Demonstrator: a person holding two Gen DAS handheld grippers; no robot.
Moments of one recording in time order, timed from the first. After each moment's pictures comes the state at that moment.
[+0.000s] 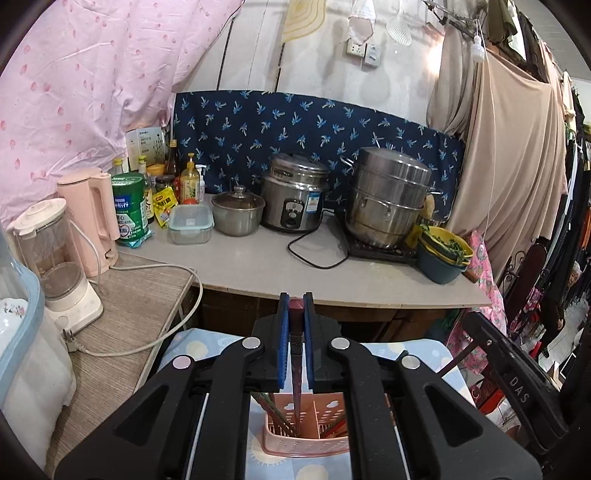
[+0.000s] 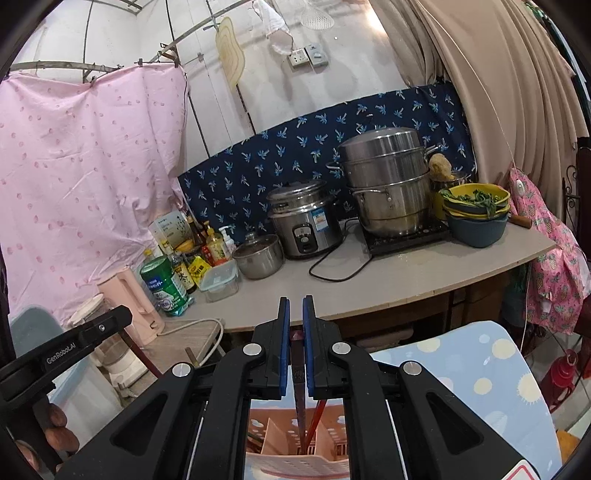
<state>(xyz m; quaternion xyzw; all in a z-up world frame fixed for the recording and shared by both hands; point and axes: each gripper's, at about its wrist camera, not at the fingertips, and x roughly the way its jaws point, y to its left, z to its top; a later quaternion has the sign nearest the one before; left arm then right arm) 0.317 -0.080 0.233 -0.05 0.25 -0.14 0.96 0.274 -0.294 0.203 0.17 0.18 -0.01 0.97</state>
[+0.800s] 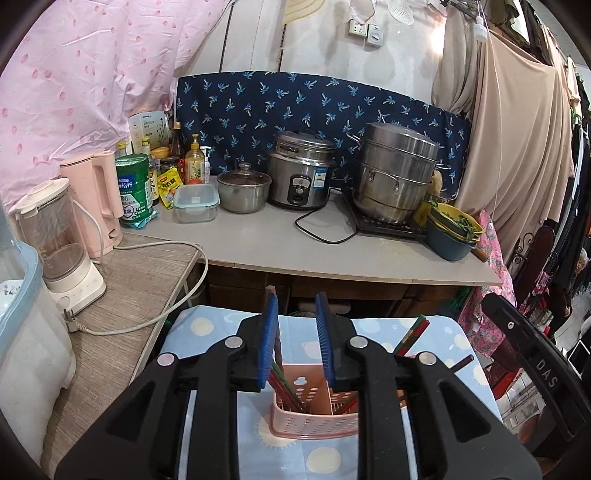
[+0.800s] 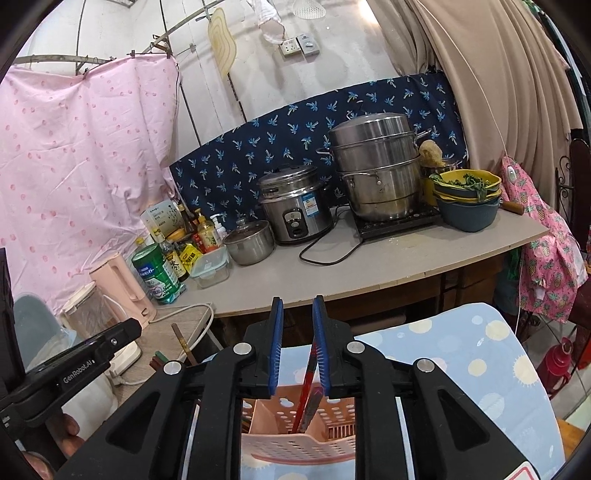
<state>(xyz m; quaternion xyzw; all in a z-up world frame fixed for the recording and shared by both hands) 0.312 -0.080 0.202 -0.04 0.27 -0.13 0.95 0.261 -0.293 0.184 0.17 0.19 -0.02 0.97</state>
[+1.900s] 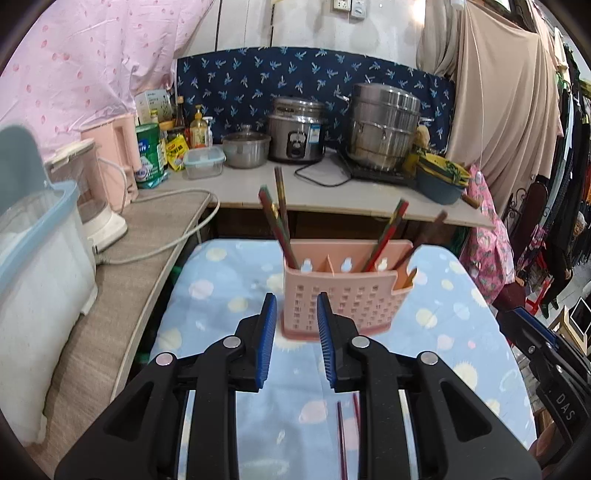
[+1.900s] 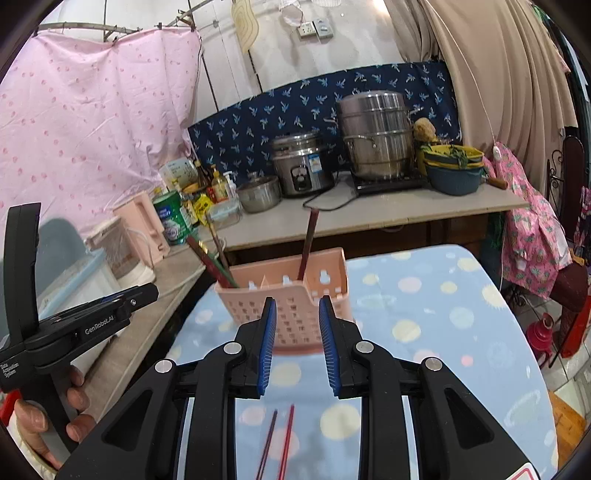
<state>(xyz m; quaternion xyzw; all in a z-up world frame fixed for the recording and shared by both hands) 0.197 -0.057 0.146 0.00 0.32 -0.14 0.94 0.117 -0.263 0.135 0.14 0.25 0.00 0.96</state>
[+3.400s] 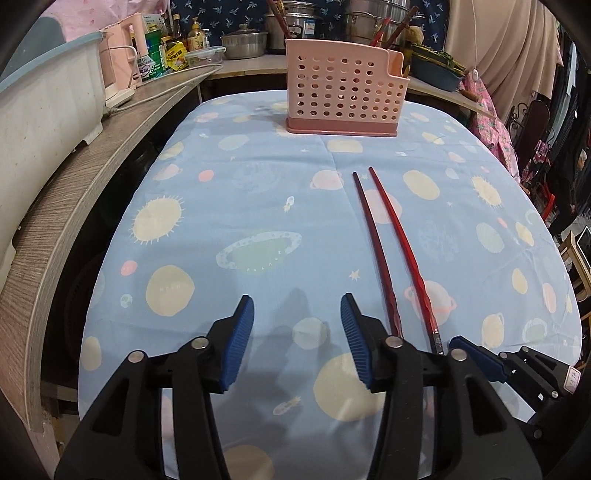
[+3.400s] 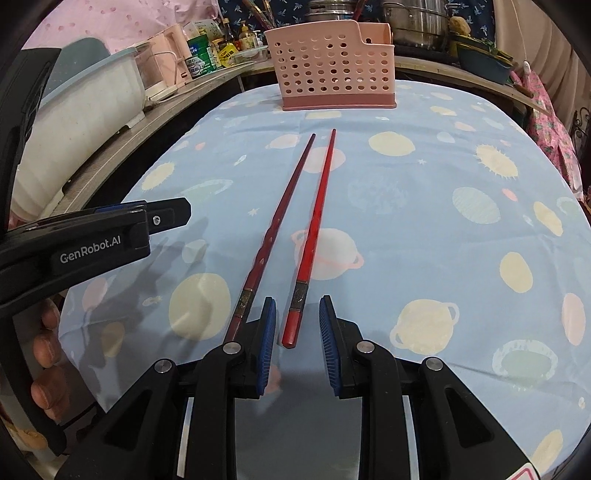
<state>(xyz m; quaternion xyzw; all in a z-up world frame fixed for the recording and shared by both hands) 0.062 -0.029 -0.005 0.05 0.45 -0.13 0.88 -0.005 -0.165 -0.044 0.08 0.45 0.05 0.89</state>
